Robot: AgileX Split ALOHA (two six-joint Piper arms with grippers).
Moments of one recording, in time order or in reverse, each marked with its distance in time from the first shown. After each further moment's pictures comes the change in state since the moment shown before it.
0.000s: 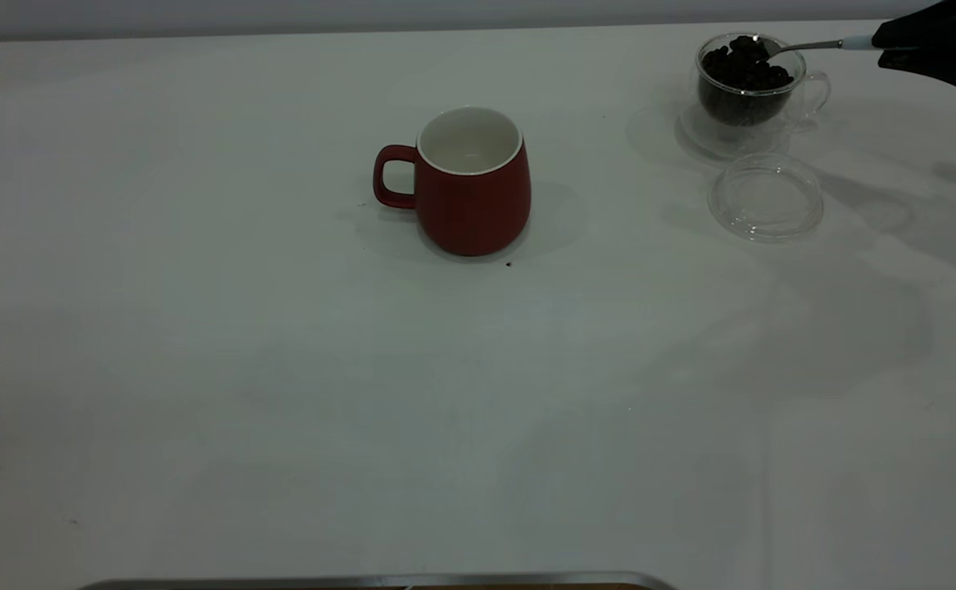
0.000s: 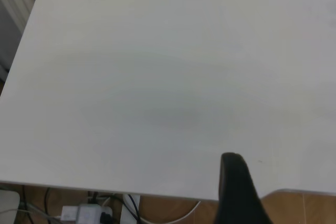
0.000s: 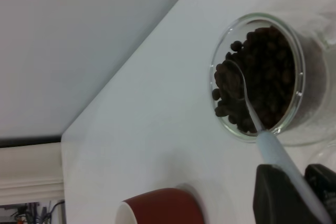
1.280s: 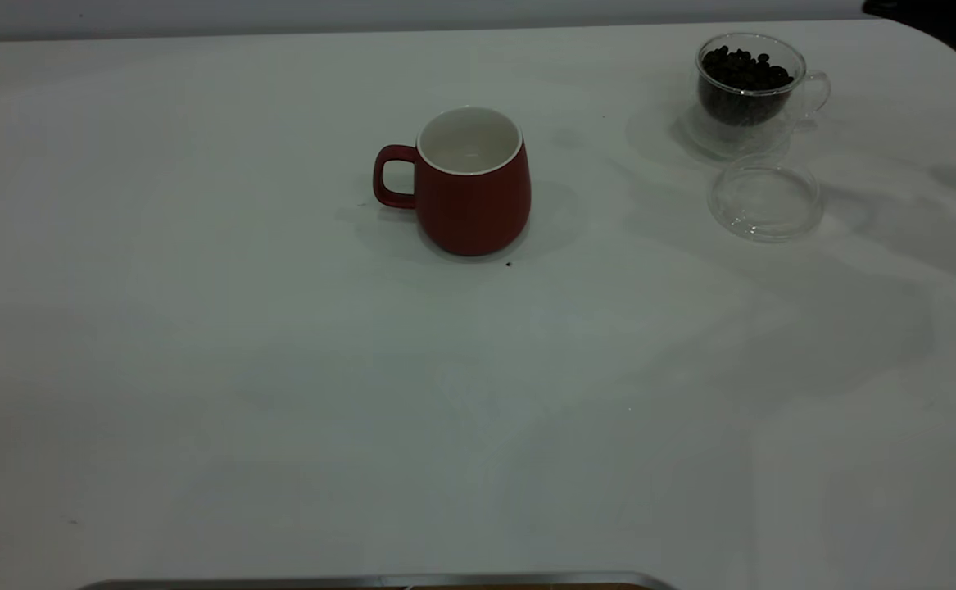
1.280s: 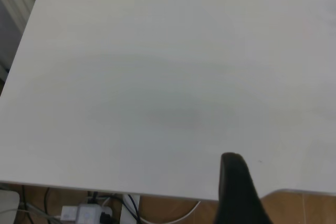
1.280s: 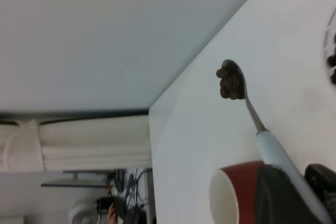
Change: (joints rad) left arm 0.000 0.000 0.000 0.000 0.000 -0.001; right arm 0.010 0.000 0.000 -0.004 0.233 0.077
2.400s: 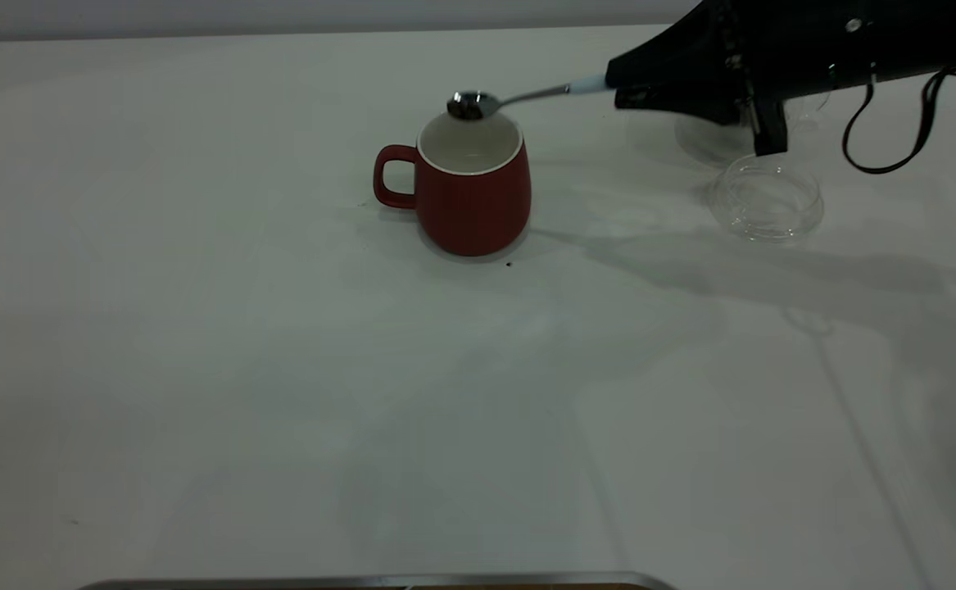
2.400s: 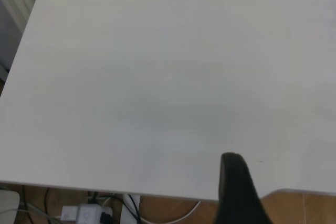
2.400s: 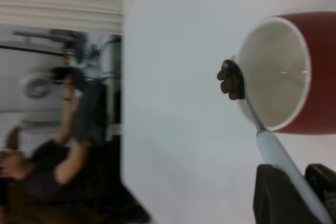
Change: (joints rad) left arm 0.000 0.000 0.000 0.000 0.000 0.001; right arm 0.401 0.000 0.000 -0.036 -0.160 -0.012
